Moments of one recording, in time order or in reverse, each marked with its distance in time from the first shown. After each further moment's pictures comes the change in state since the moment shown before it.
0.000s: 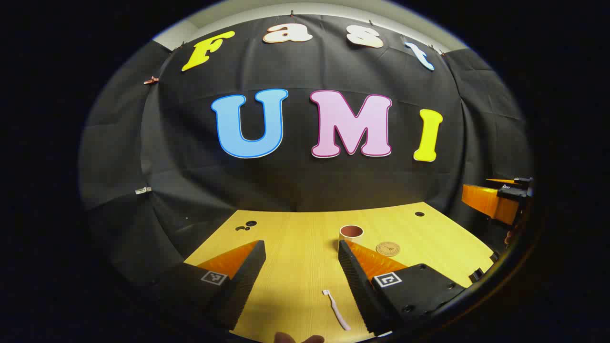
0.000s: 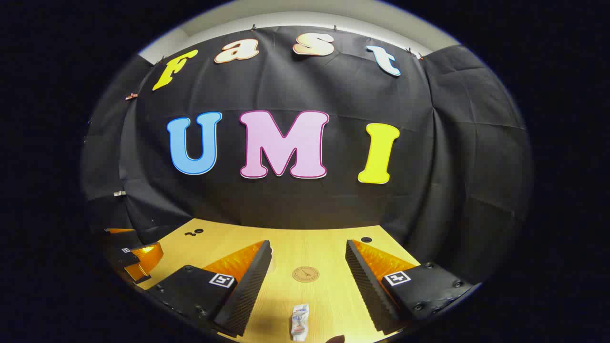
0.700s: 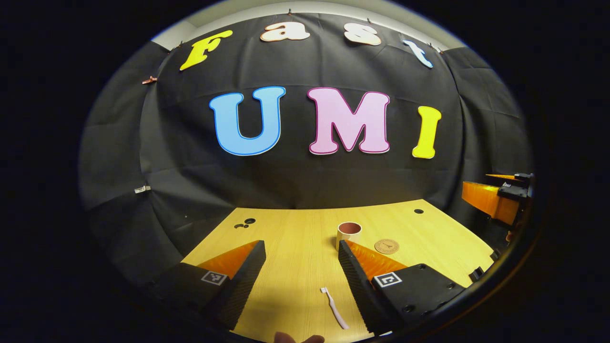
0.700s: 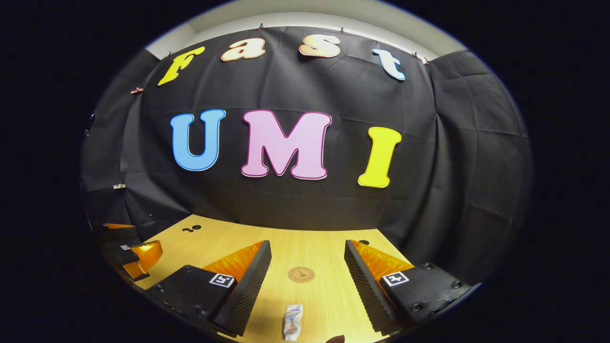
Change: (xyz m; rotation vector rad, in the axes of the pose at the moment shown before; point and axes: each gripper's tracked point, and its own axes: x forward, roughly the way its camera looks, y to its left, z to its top) left arm 0.000 -0.005 -0.008 0.007 0.016 0.000; right arm -0.001 -0.003 -0.004 -0.029 -0.001 0.003
